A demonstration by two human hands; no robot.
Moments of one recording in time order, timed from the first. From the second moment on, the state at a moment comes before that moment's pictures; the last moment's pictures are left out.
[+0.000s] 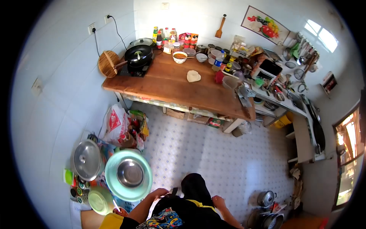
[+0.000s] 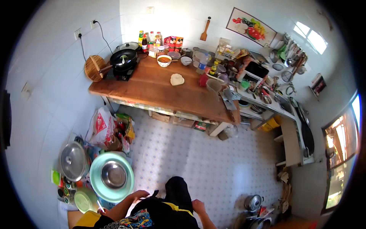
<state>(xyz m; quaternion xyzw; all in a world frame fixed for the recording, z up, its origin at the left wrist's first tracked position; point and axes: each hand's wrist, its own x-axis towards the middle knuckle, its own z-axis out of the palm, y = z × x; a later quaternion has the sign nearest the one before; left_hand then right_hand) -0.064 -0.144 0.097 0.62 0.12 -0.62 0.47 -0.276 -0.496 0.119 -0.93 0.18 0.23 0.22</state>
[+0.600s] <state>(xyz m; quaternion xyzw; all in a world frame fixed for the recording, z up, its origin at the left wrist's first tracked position) 0.306 -0.391 0.109 0.65 0.34 -0.24 0.63 0.564 -0.726 0.152 -0.95 0.08 -0.04 0.30</state>
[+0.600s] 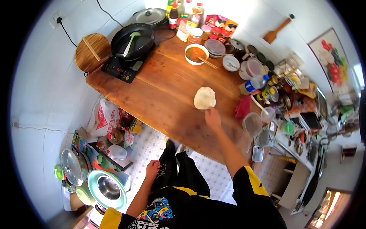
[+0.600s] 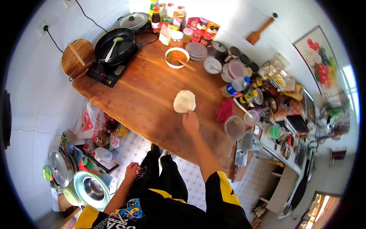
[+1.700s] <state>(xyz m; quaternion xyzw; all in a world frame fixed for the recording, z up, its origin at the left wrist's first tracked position) -0.198 -0.585 0.073 0.53 0.60 -0.24 0.55 0.518 -0.905 -0.032 -0.93 -0.23 0.11 -0.25</state>
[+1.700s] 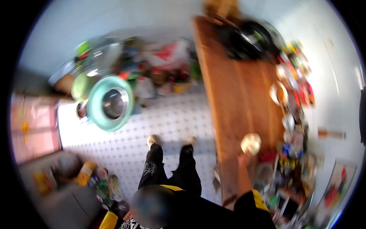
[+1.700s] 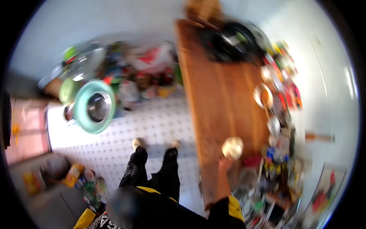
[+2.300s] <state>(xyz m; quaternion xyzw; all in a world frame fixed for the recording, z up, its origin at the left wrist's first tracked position) -0.430 -0.522 0.025 -0.12 0.74 0.31 0.59 0.068 -0.363 0.068 -0.79 -0.41 0.46 -0.02</state>
